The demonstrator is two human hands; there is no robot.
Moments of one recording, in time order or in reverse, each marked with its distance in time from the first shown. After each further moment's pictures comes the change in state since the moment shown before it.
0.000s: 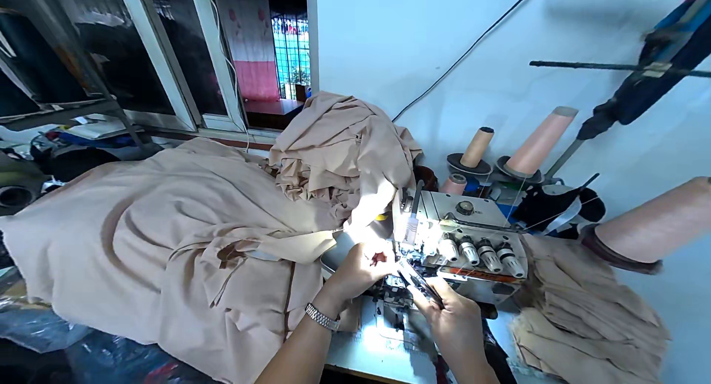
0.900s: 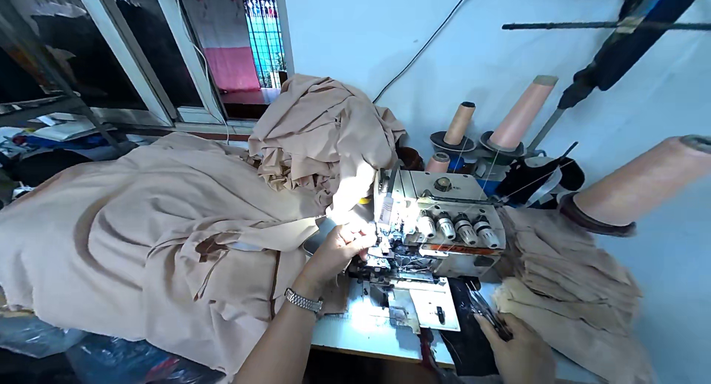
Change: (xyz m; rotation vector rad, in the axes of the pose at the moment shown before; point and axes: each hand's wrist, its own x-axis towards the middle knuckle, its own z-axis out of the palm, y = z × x) left_hand -0.009 0.006 0.000 -0.147 -0.009 -0.060; right_hand -0.091 0.108 -0.072 -0.195 -0.114 0.508
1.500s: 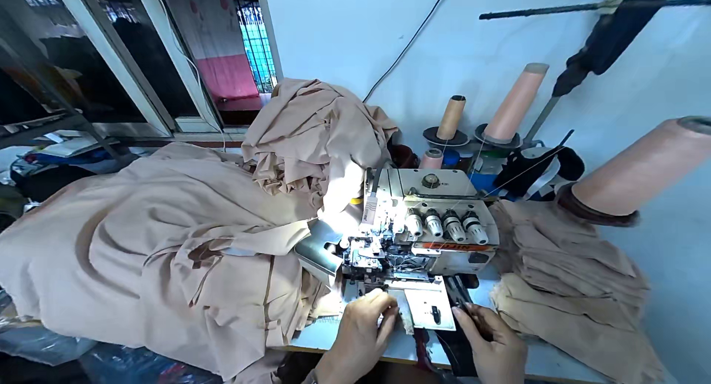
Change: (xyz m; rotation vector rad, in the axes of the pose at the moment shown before) left_hand -0.068 -0.059 0.093 0.696 0.113 0.252; right_hand -0.007 -0.017 0.029 0.520 0.123 -0.123
